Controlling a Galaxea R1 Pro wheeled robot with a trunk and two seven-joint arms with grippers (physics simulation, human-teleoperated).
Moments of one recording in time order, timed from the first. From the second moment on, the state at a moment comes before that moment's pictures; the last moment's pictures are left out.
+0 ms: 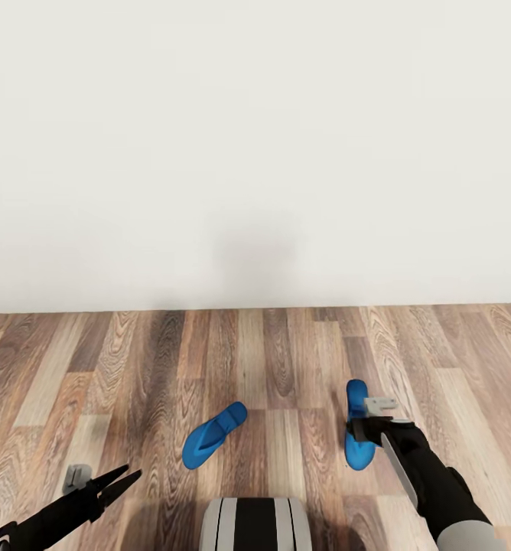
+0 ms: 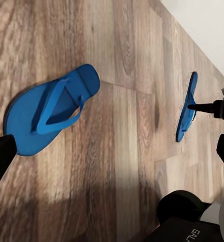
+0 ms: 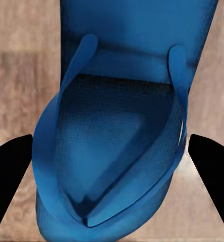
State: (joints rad) left arm -0.14 0.17 0.51 -1.04 0.13 0.37 -1.27; right arm -0.47 -0.12 0.02 -0.99 0.00 0.64 0.07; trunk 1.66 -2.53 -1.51
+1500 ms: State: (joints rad) left arm -0.14 0.17 0.51 -0.94 0.10 0.36 -1.17; right arm -0.46 -0.59 -0.07 -0.20 -0.37 0.21 1.02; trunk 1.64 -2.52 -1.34
